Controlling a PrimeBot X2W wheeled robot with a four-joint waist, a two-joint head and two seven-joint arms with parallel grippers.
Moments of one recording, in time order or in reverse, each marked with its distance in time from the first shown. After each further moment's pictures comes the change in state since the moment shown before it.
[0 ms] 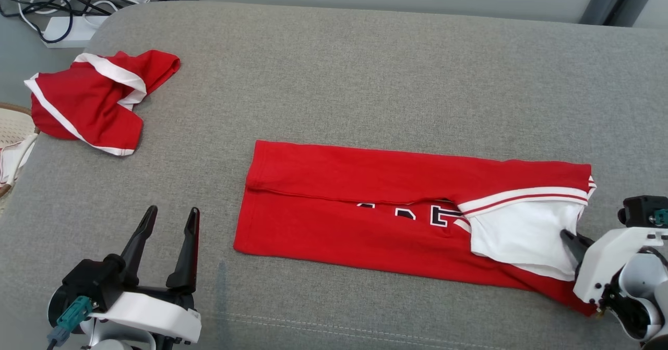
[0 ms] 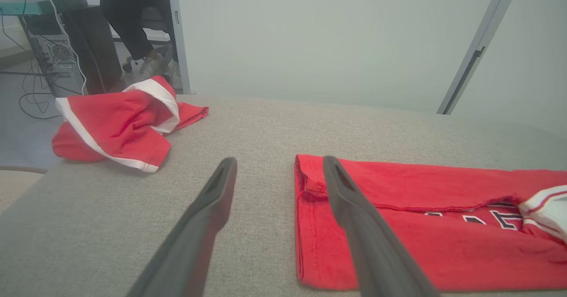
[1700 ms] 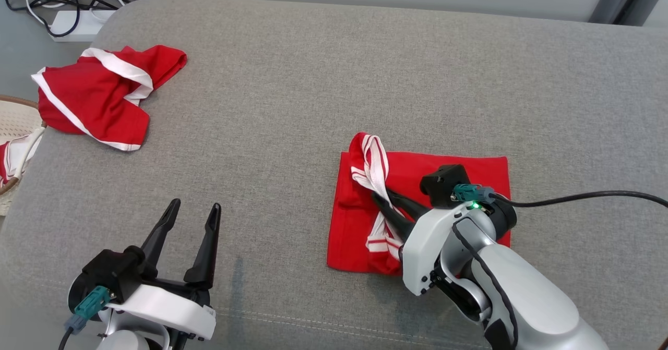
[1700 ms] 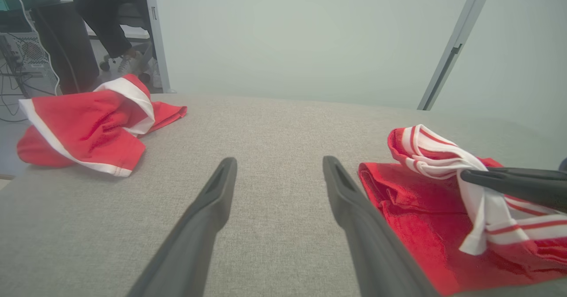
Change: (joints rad) left arm -0.042 -0.021 -0.031 0.026 0.011 -0.047 0.006; right arm -0.189 0.260 0.426 -0.130 -0.152 0.002 -0.164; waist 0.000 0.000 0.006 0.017
